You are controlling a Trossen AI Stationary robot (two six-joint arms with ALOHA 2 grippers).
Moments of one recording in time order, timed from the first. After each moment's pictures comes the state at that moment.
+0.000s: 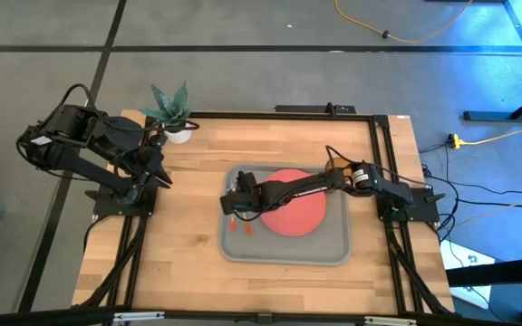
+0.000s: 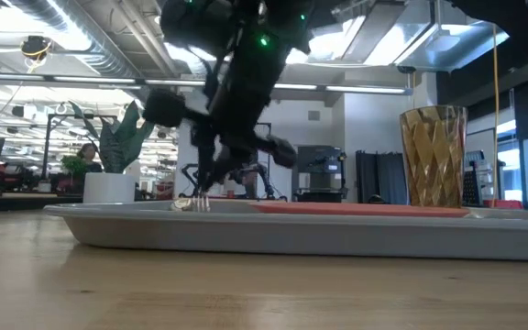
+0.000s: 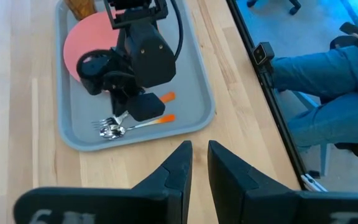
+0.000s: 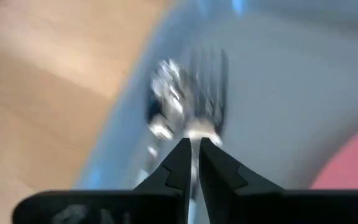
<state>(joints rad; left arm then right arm) -0.14 1.05 1.67 -1.43 0.14 -0.02 0.12 2.33 1.86 -0.63 0.46 1.22</state>
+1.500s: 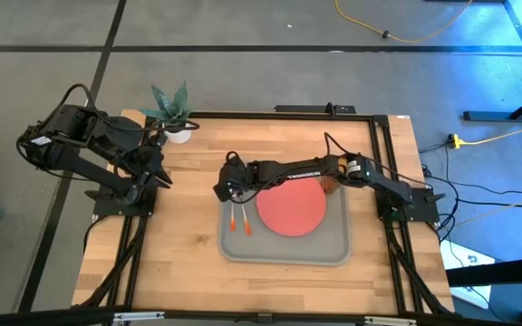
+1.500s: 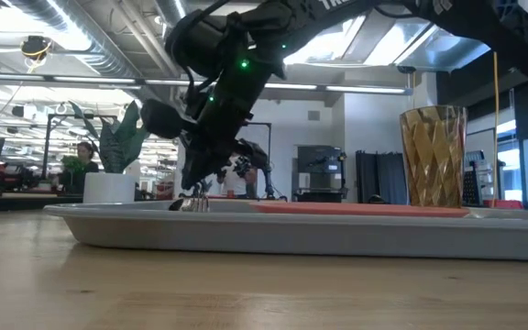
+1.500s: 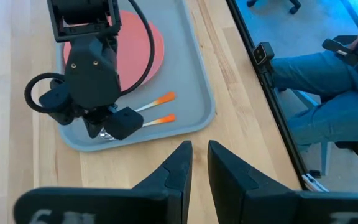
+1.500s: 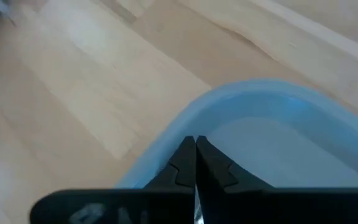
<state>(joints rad) -0.14 1.05 1.67 -1.43 0.14 -0.02 -0.01 2.39 1.95 -0.53 0.32 0.81</state>
